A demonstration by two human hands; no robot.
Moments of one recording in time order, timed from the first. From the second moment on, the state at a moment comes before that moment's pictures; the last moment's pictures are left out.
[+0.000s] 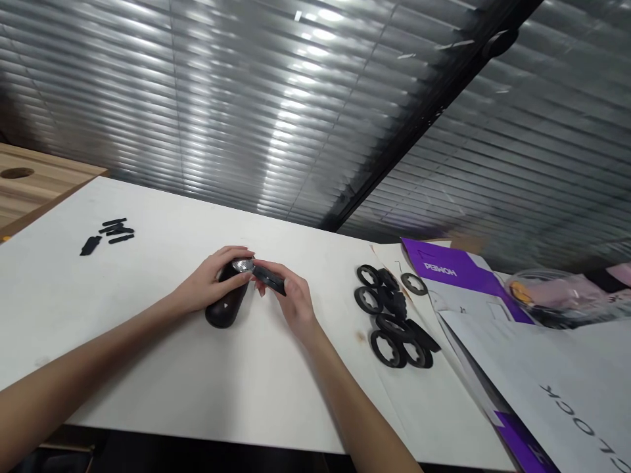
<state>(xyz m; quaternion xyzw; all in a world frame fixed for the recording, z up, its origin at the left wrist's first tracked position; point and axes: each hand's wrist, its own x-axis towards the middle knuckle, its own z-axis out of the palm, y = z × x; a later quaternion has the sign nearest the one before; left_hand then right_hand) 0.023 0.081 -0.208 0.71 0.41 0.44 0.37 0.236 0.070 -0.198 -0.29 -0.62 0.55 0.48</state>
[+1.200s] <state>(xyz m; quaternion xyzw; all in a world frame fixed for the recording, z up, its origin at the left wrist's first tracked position) 0.029 0.071 -0.205 0.63 0.46 0.40 0.48 0.228 0.067 -0.195 -0.25 -0.55 0.63 0.49</state>
